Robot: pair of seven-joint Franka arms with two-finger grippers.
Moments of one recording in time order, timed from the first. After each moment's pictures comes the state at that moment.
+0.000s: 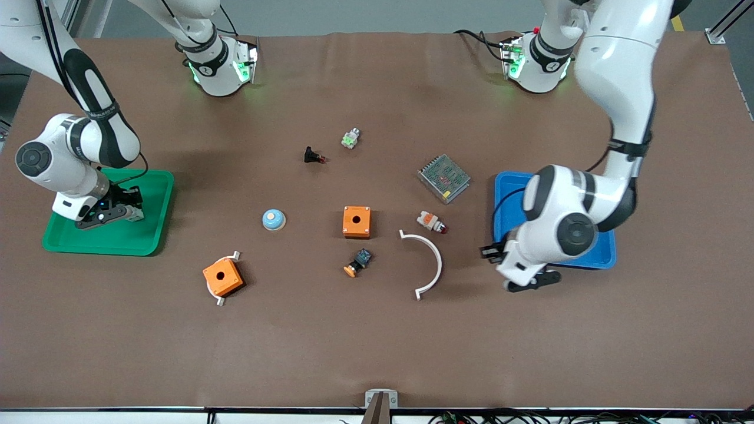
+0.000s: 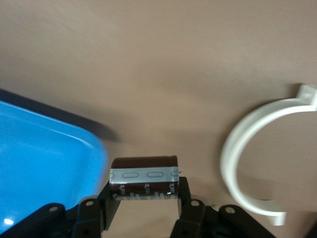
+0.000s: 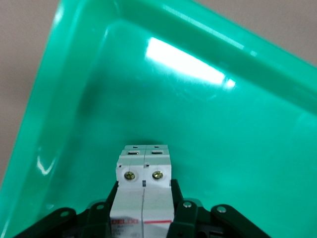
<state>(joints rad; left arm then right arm) -0.36 0.67 -0.02 -1.51 -0.16 2.07 -0.58 -0.27 0.32 -0.09 -2.30 -0.18 2.57 -0.59</state>
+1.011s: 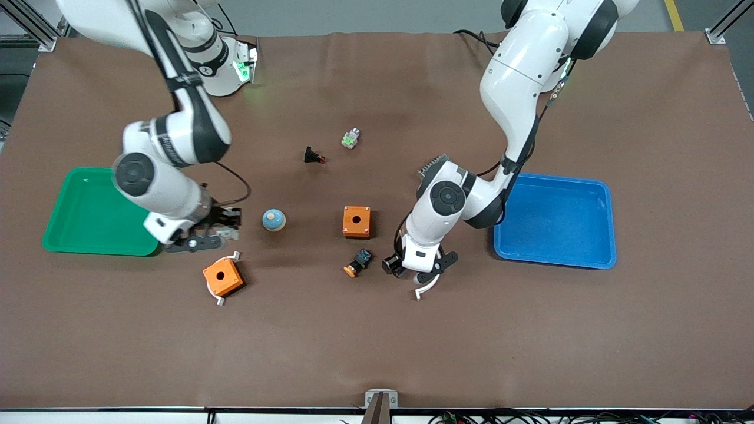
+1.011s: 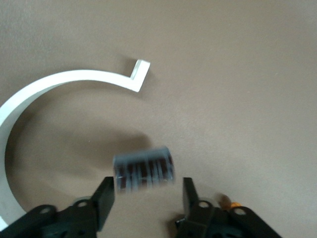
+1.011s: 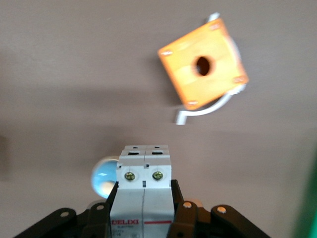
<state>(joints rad) -0.61 0.88 -0.02 -1.39 -0.17 2.57 -1.10 0.27 0.33 0.00 -1.94 0.04 2.21 0.19</state>
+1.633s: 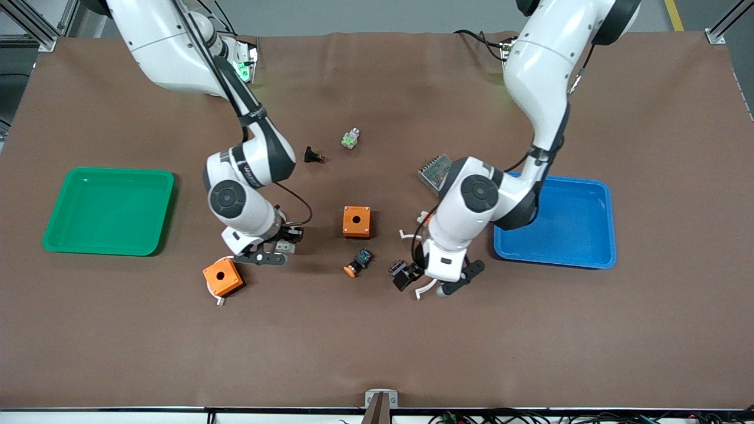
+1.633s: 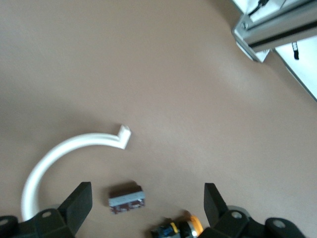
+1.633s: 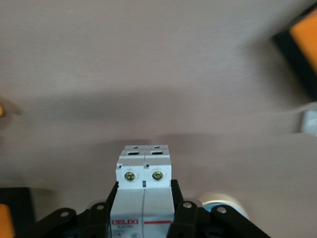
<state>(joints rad) -0.52 0.75 0.00 -1.38 -0.17 2.48 -1.00 0.45 0.58 0.00 -1.78 0.10 2.34 0.49</state>
